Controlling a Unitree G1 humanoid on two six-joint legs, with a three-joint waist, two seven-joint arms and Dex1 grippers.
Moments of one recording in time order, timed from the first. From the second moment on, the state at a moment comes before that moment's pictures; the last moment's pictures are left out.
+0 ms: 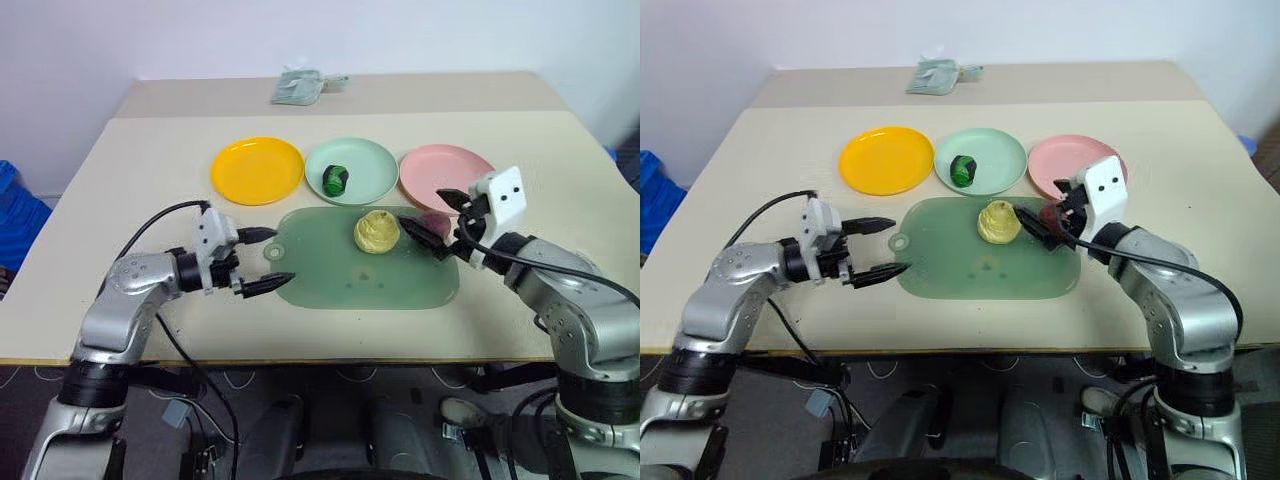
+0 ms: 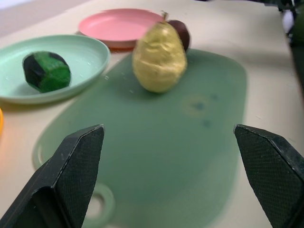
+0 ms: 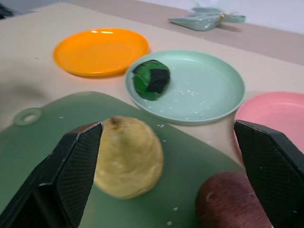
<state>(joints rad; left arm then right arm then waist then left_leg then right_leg) -0.37 0.58 -0.03 -0.09 -0.39 0.30 -1.06 -0.31 -0.55 -0.21 -0.50 0.49 0.84 0.48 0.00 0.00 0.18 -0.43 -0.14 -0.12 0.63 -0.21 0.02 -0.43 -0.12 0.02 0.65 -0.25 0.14</state>
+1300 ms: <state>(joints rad) -1.03 0.11 -0.21 0.91 -0.05 -0.02 -0.95 0.33 -0.67 -0.62 -0.98 0.81 0.83 0.40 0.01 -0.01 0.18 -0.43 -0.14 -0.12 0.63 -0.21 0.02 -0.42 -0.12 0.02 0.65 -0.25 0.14</state>
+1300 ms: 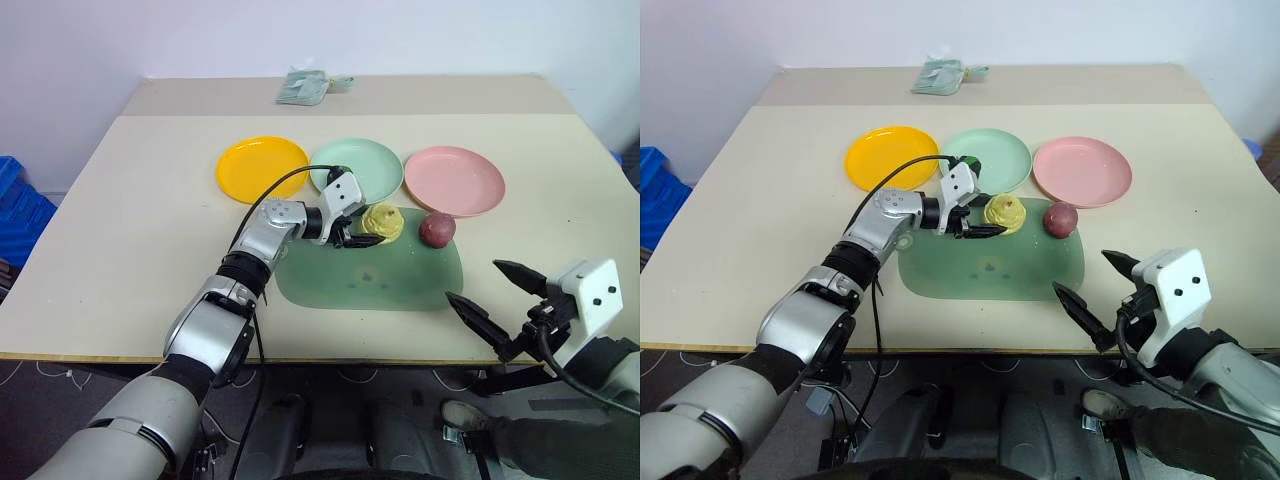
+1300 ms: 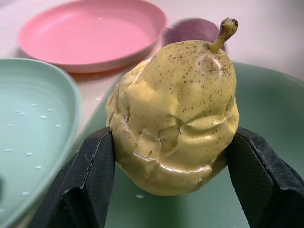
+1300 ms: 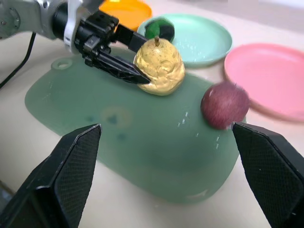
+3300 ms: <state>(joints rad) -0.25 0.63 0.13 -0.22 -0.61 0.42 -0.98 -0.20 -0.69 -0.15 -0.40 0.53 0.64 0.48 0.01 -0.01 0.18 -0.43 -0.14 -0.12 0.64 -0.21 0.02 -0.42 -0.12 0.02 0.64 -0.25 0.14</state>
